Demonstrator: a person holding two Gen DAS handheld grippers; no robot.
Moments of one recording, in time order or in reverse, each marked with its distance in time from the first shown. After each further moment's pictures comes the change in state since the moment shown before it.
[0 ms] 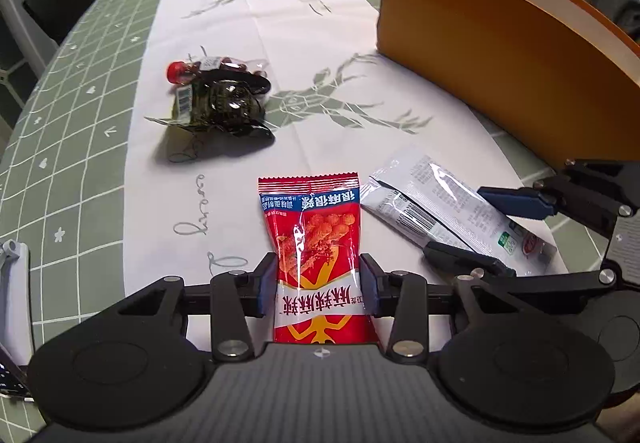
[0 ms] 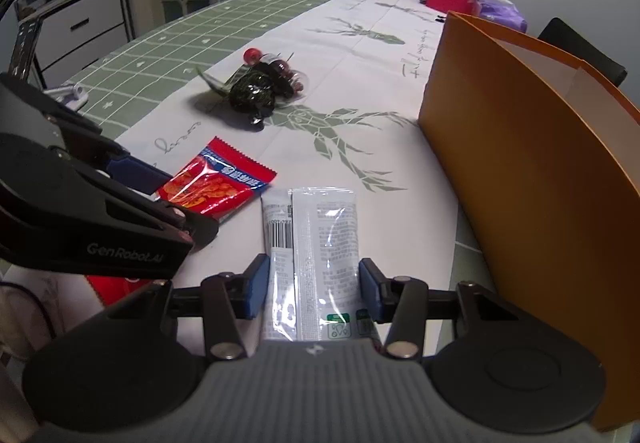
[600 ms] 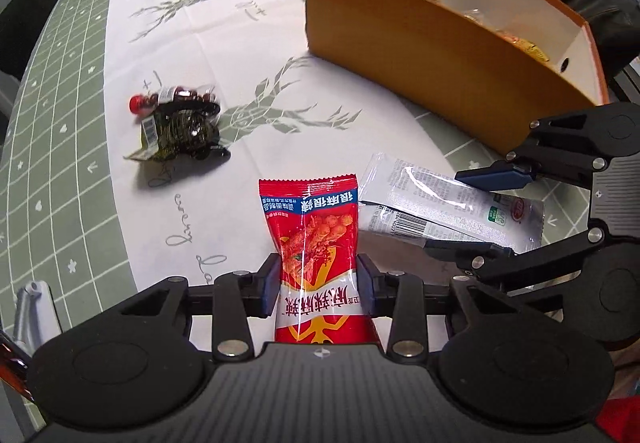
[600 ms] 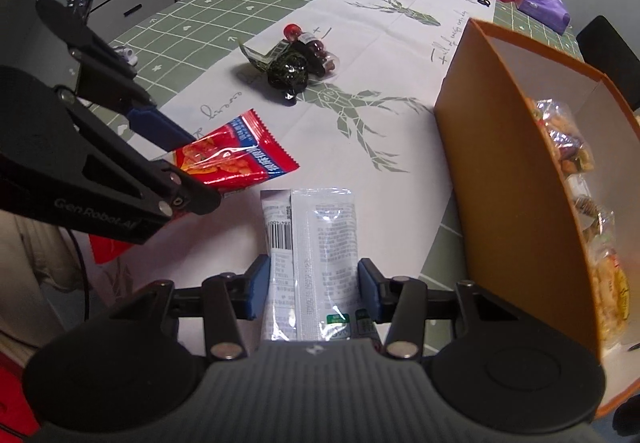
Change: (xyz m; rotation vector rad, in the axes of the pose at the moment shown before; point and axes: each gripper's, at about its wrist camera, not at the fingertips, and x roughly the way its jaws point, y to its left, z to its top) left arm -0.052 -0.020 0.029 0.153 0.108 -0.083; right arm -0.049 -0.016 0.022 -0.110 0.150 0.106
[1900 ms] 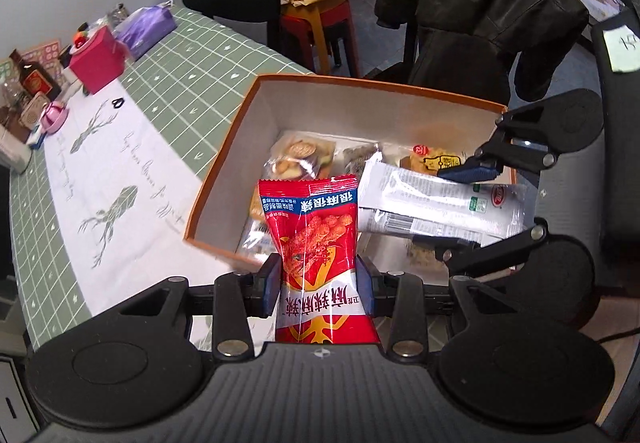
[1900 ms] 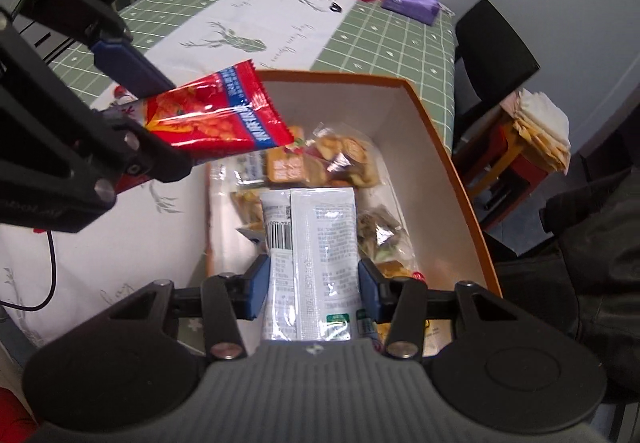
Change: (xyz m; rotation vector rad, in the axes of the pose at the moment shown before) left arm -0.026 -0.111 0.176 0.347 -0.070 0.013; right arm -0.066 -0.160 0.025 0.149 0.024 -0.235
